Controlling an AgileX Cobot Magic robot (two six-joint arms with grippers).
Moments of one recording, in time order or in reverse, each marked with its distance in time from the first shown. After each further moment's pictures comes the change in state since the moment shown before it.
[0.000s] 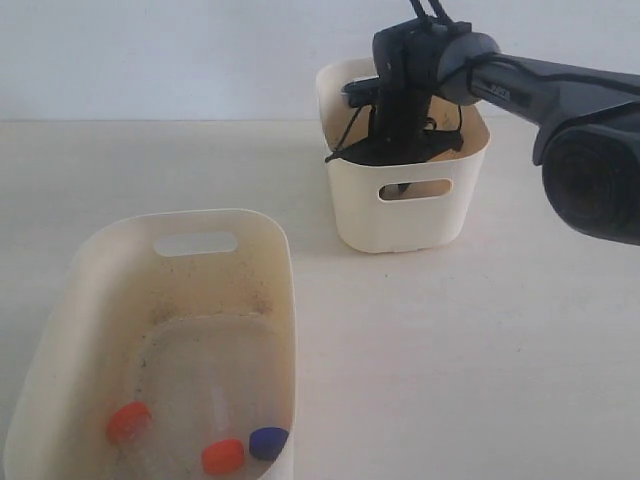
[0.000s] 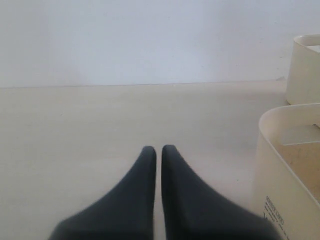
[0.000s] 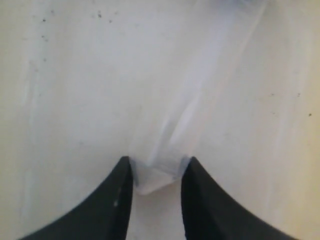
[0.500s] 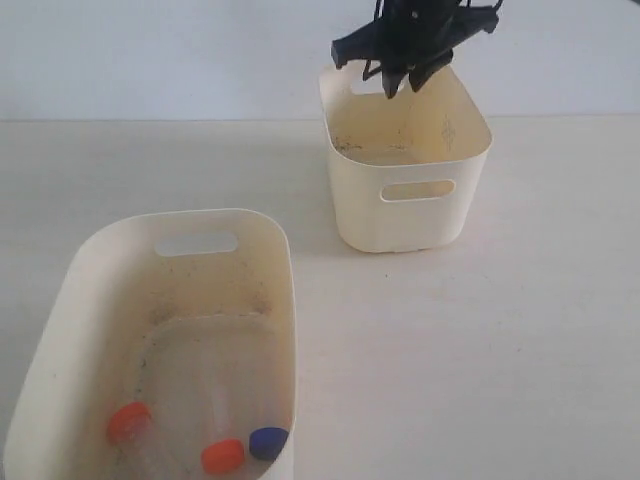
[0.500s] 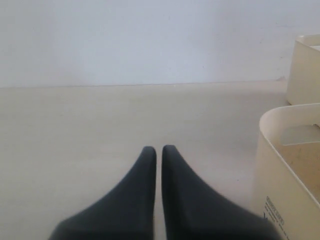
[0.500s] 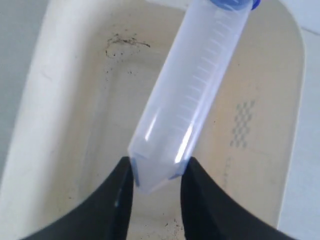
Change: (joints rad) left arm 0.000 0.000 0.000 0.000 0.000 0.000; right arm 0.008 -0.308 0.005 -0.020 0.126 -0.101
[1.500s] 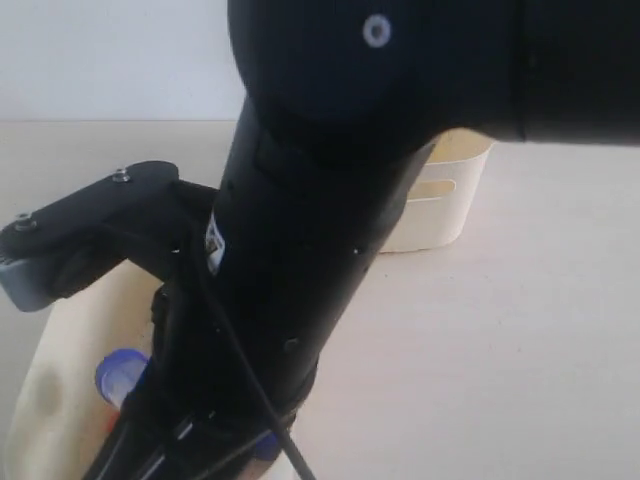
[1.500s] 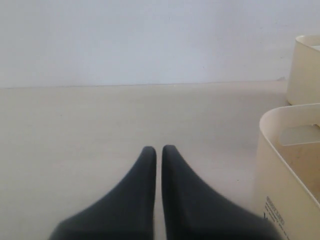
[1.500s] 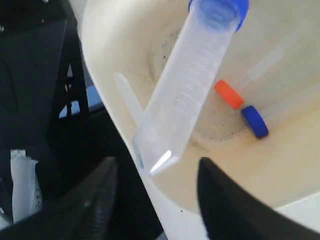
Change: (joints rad) left arm 0.000 0.000 0.000 0.000 0.000 0.000; right arm 0.688 -0.636 0.946 0.399 -0.181 -0.196
